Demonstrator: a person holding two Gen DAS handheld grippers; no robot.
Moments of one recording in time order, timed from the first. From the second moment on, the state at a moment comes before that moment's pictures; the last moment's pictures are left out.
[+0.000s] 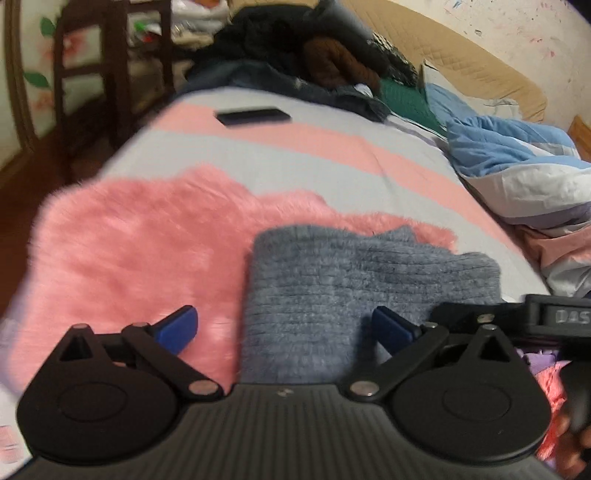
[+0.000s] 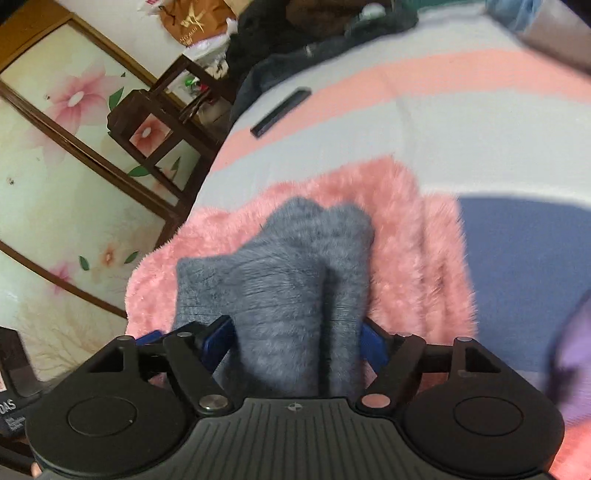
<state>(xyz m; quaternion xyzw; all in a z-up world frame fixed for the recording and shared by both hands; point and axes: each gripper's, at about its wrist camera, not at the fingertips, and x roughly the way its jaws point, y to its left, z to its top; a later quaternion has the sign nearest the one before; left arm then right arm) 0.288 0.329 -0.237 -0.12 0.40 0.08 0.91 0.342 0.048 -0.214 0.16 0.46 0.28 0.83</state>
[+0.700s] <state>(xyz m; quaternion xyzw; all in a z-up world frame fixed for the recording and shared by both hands) 0.063 0.121 0.056 -0.02 0.53 0.06 0.85 0.098 -0.095 0.046 0.01 0.52 0.13 0.85</state>
